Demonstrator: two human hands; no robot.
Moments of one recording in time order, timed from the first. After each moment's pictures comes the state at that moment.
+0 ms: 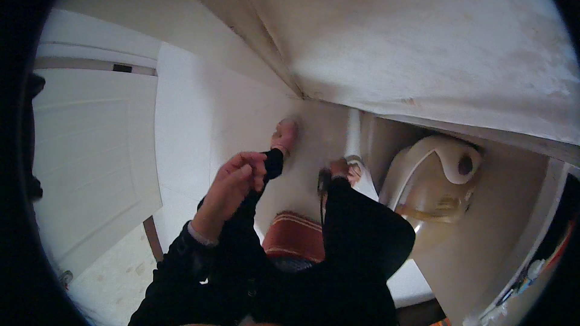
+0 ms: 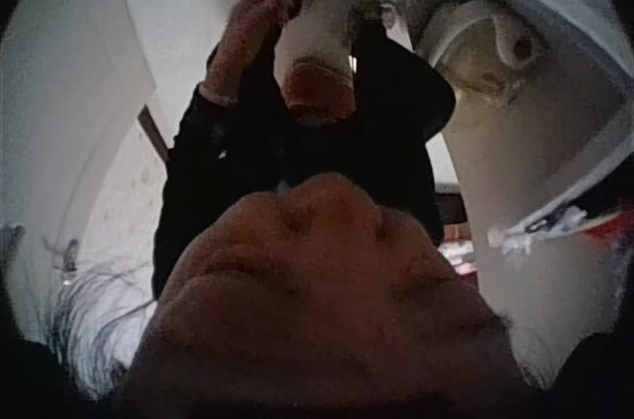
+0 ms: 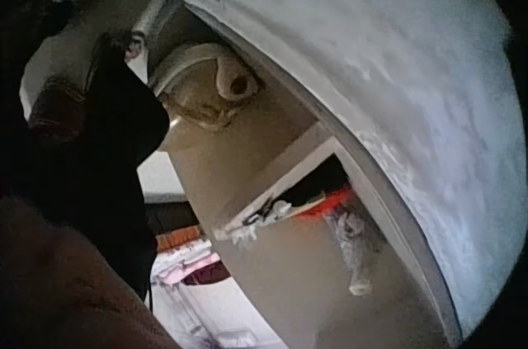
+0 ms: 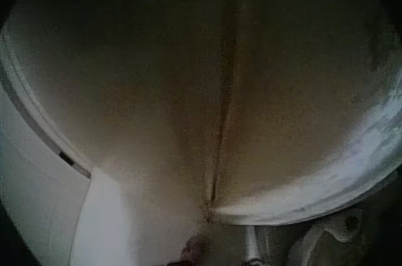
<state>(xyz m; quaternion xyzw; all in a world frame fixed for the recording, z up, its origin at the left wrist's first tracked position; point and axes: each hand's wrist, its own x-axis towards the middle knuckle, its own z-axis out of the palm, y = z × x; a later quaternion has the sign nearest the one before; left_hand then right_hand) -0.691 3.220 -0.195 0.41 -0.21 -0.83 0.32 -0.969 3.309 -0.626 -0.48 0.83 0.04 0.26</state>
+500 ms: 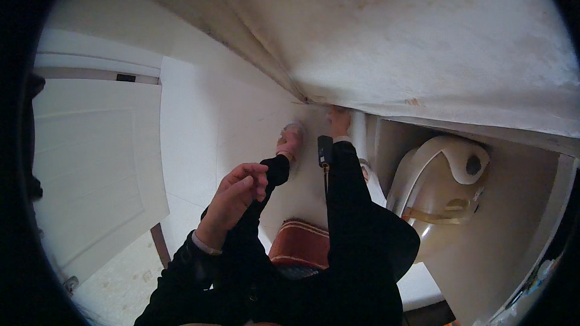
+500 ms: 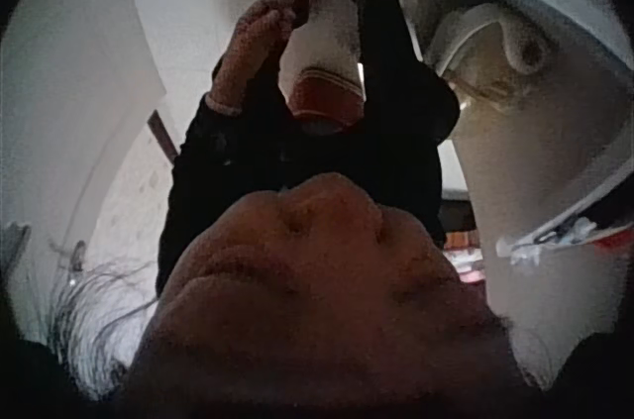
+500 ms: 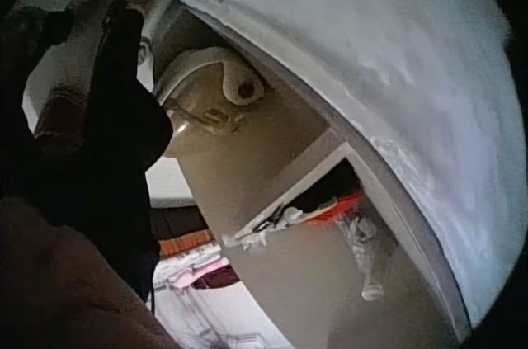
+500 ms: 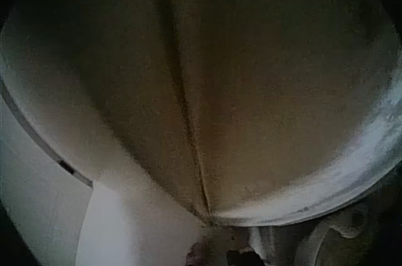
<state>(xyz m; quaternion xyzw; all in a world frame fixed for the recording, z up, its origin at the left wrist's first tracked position) -0.684 3.222 -0.195 0.41 -0.19 -0.83 0.31 -0.957 3.159 -0.593 -0.11 0.78 -0.42 0.45</state>
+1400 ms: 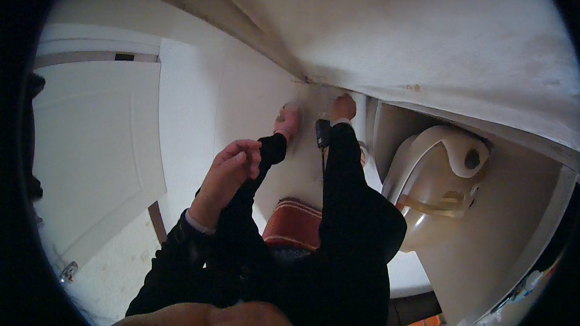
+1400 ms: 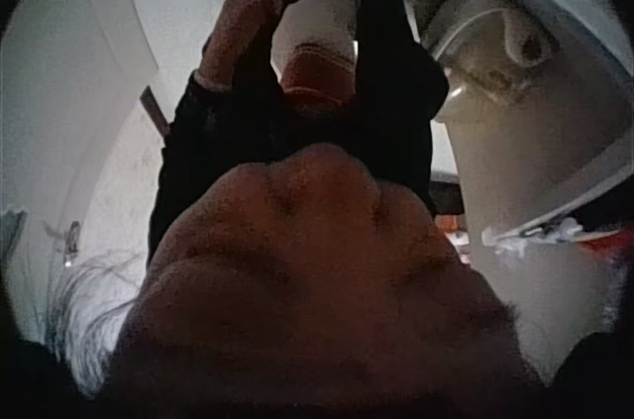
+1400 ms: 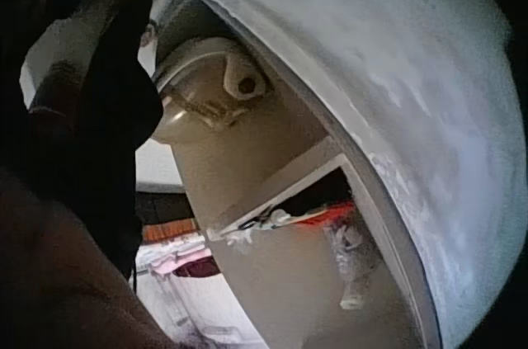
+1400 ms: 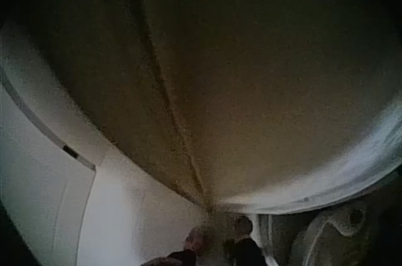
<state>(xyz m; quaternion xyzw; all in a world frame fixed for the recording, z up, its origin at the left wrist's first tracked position) -0.683 3.221 -0.198 0.44 -0.20 -0.82 0.30 -0.964 3.185 -0.585 -0.45 0.86 -0.12 0.18</state>
